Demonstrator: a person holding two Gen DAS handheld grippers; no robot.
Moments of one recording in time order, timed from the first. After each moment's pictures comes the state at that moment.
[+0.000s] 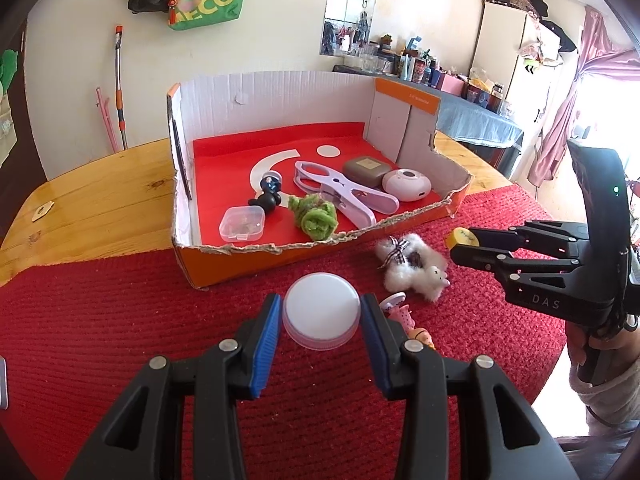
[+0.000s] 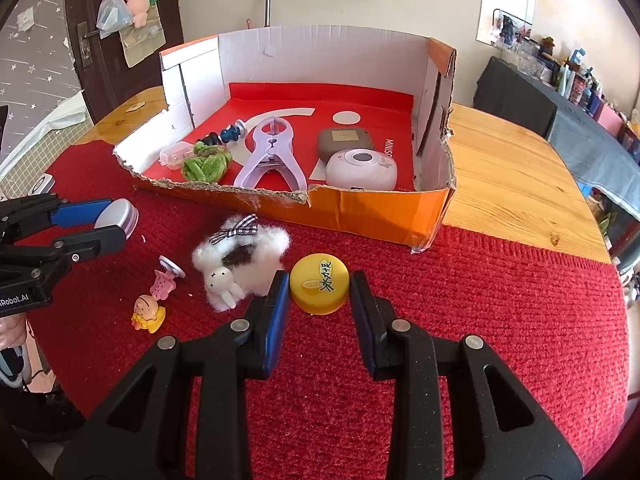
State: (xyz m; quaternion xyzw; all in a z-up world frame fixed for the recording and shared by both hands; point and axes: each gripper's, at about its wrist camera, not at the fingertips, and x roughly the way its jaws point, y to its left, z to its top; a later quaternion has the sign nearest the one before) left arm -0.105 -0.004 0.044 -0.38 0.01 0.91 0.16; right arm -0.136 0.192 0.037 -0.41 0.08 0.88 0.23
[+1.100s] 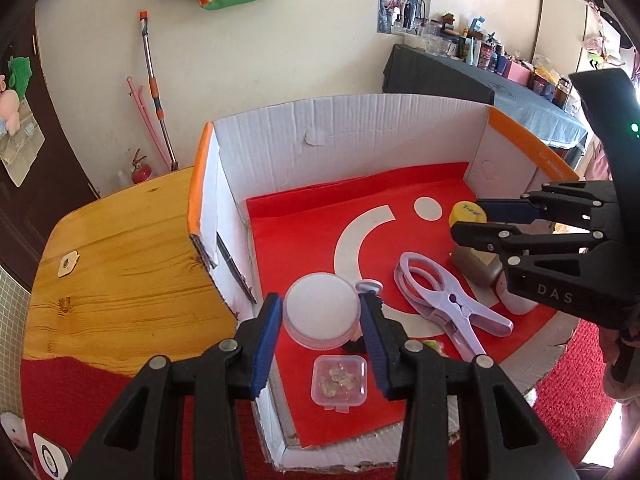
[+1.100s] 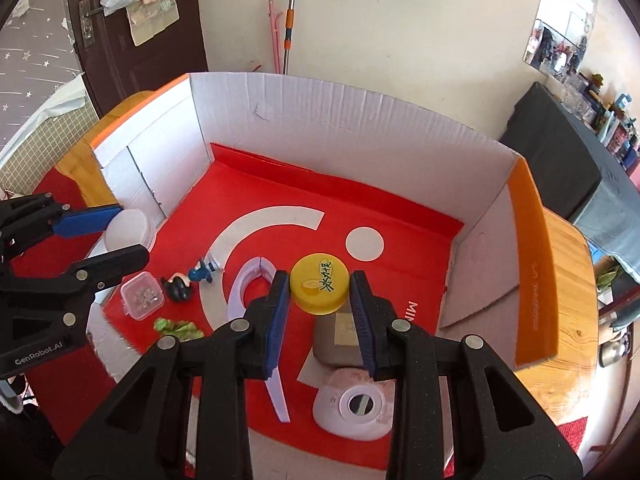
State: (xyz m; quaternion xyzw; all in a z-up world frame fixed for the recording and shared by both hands) left arm -0.245 -0.018 0.072 -0.44 0.03 0.89 0.06; right arm -0.291 0.273 0.079 -0.47 0.05 0.86 0.20
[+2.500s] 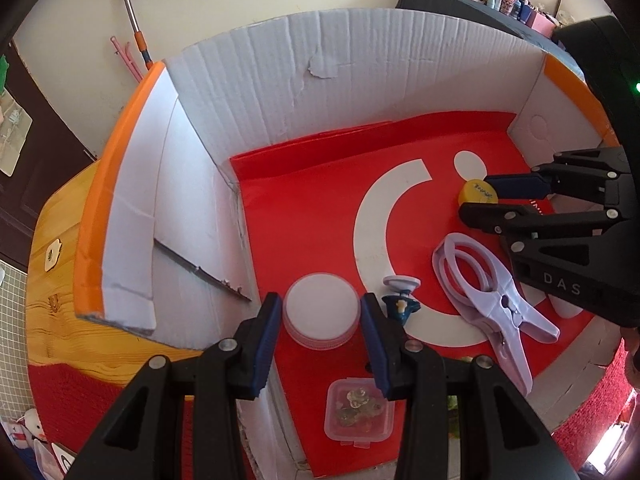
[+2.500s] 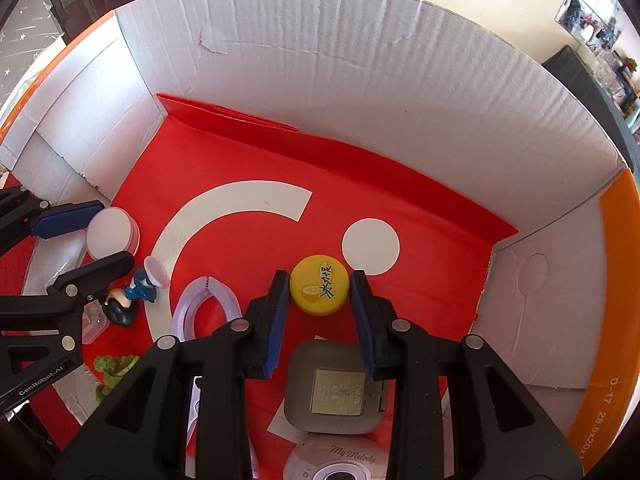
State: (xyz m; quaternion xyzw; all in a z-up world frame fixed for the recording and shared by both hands) left arm -0.289 -0.010 0.034 -0.55 0.06 0.83 0.04; right arm -0.314 0.309 0.047 -0.56 0.09 0.80 0.19
